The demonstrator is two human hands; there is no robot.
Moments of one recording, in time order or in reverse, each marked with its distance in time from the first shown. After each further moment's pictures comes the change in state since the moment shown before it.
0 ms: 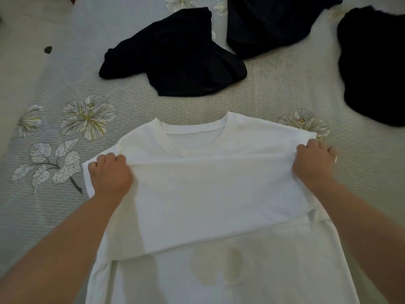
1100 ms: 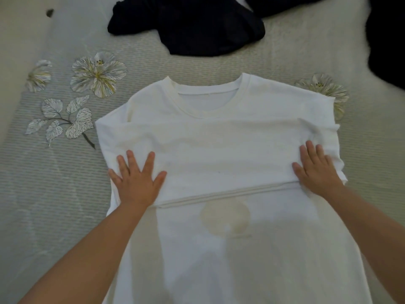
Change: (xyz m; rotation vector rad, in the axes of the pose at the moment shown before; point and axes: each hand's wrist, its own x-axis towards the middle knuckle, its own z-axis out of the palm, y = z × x) left_hand -0.107 -0.013 0.055 -0.046 -0.302 -0.052; right_hand -0.082 0.020 0.073 0.228 -0.213 -0.226
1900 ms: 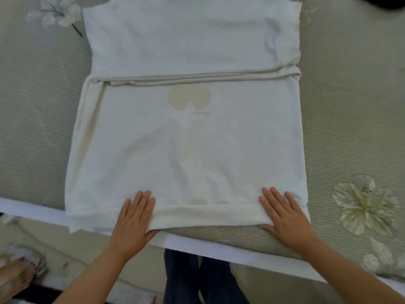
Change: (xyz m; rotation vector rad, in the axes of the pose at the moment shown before) left_hand -0.376 -0.026 0.153 0.083 0.191 0.612; right_hand -0.328 0.117 0.167 -0.099 0.252 -0.751
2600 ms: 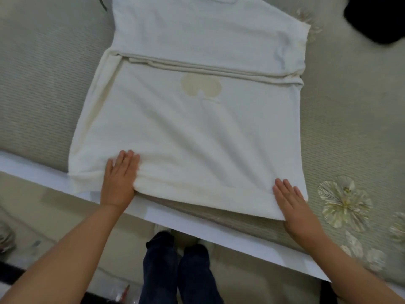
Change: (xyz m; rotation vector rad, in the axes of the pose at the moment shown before) left_hand 0.010 -0.007 0.000 -0.084 0.215 -0.399; right_hand -0.015 -0.006 -0.047 0.093 0.057 0.048
